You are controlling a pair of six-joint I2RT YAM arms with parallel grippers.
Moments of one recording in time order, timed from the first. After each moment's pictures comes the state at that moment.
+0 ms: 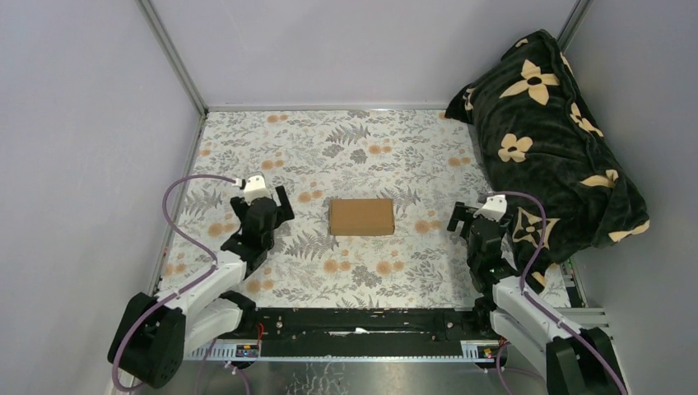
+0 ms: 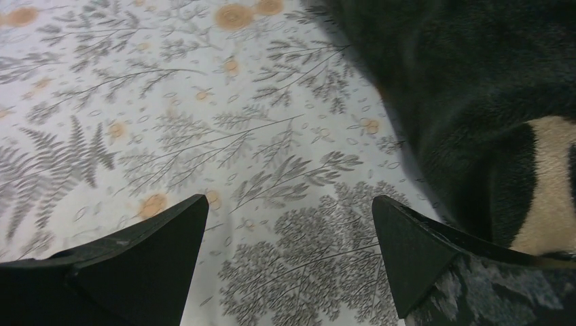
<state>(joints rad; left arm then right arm) -0.42 0.98 0.36 0.14 -0.56 -0.38 0.28 0.78 0.13 0.30 0.46 0.18</state>
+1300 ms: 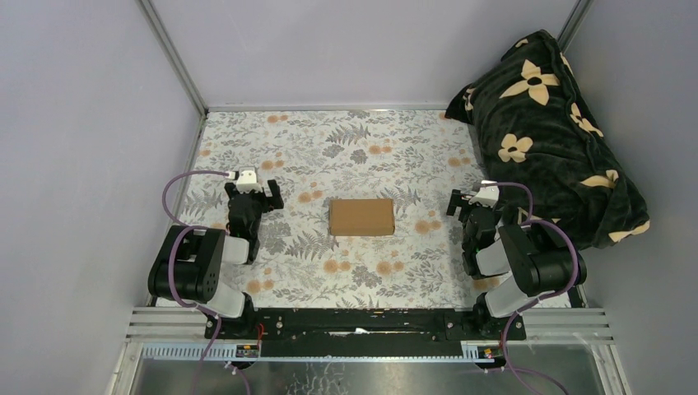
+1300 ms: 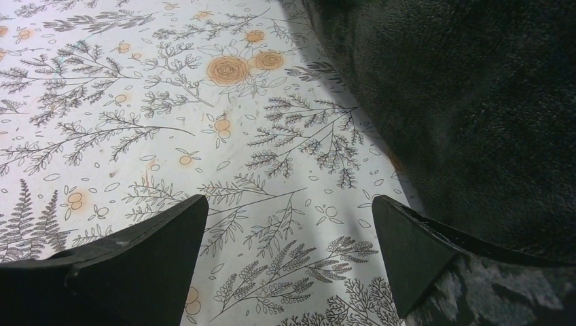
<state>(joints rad) -0.06 1.50 0.27 1.04 -0.10 -0.09 0.16 1.57 0.14 1.25 0.41 0.00</state>
